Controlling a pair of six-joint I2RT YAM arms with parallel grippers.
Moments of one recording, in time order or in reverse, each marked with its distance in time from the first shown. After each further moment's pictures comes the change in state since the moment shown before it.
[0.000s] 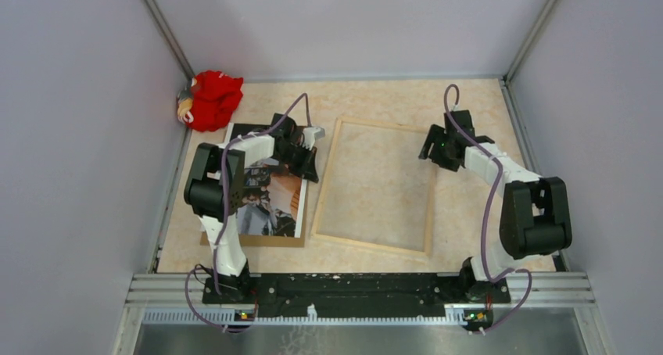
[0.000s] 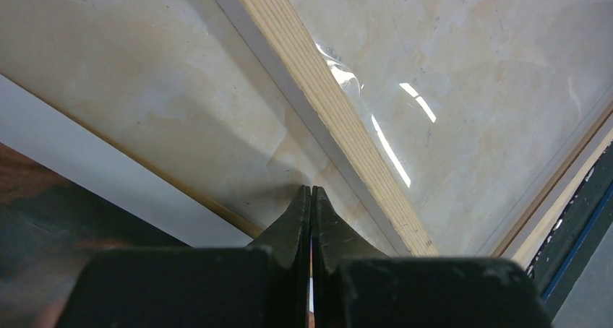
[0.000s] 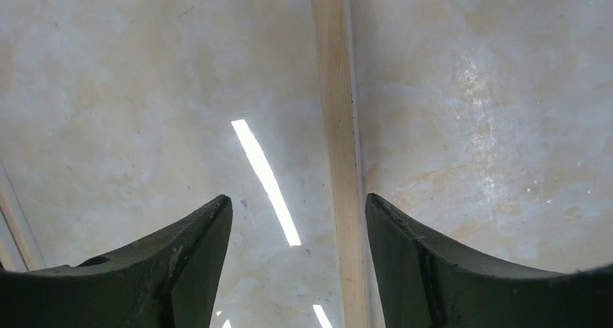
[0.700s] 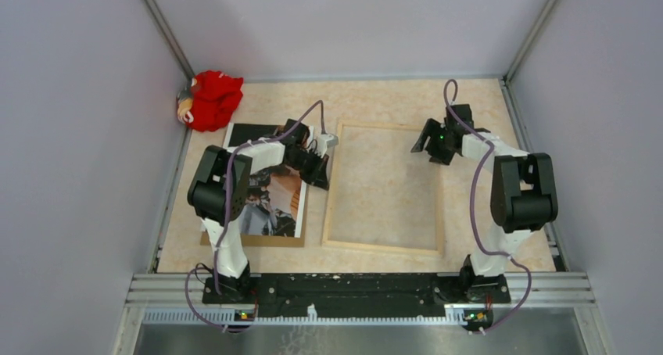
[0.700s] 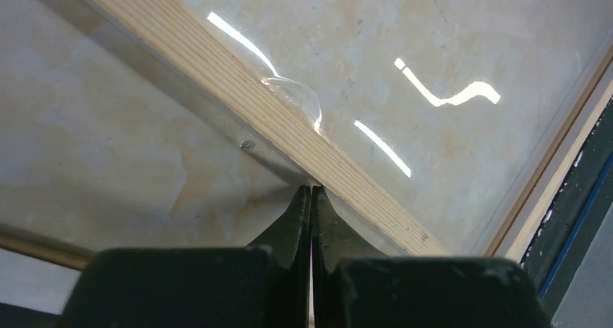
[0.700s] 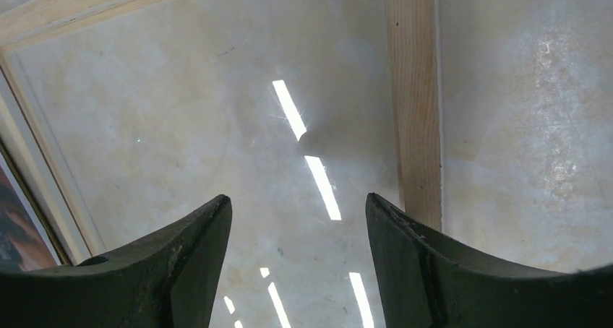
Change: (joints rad) left arm -0.095 -0.024 -0.054 0.060 0.016 -0.005; right arm -0.070 0.201 0.098 0.087 -0.228 0.018
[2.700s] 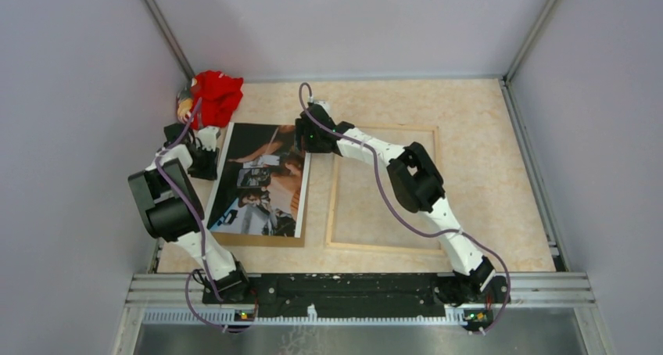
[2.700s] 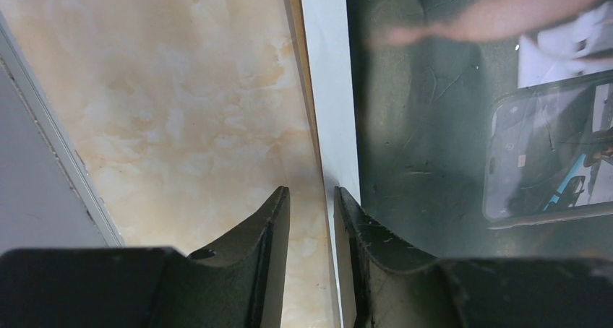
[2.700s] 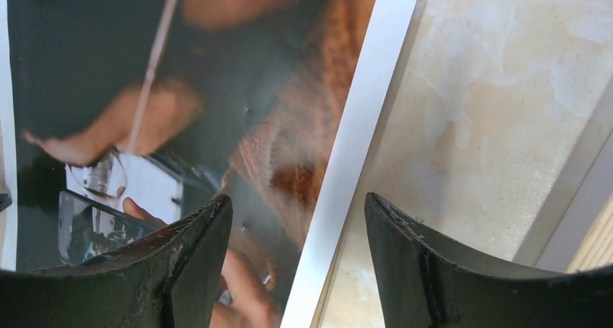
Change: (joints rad) left arm 0.780 -0.142 -0.060 -0.025 -0.467 0.295; right arm 0.717 0.707 0.981 -0.085 0.292 0.148
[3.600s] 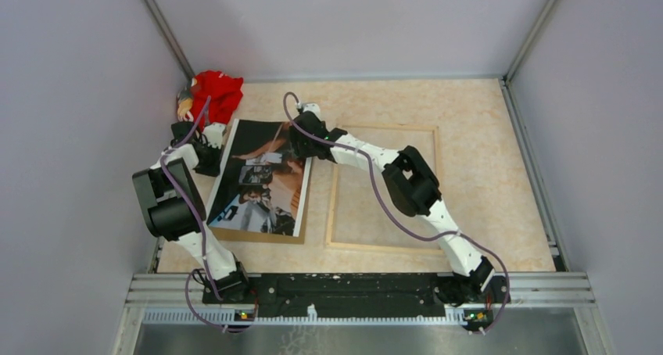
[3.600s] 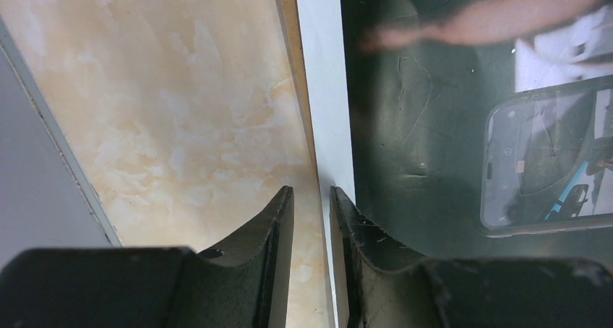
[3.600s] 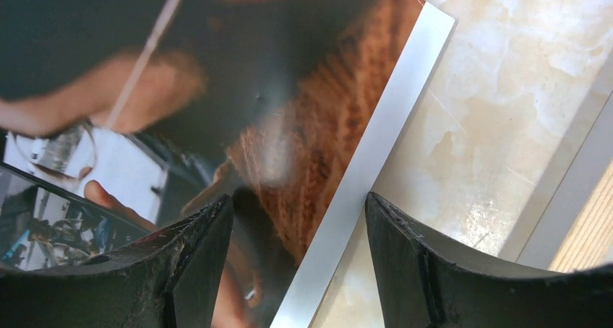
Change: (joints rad) left arm -0.052 -0.002 -0.022 0.080 -0.028 0.001; right arm 0.050 0.003 -0.012 0.043 0.115 -0.161
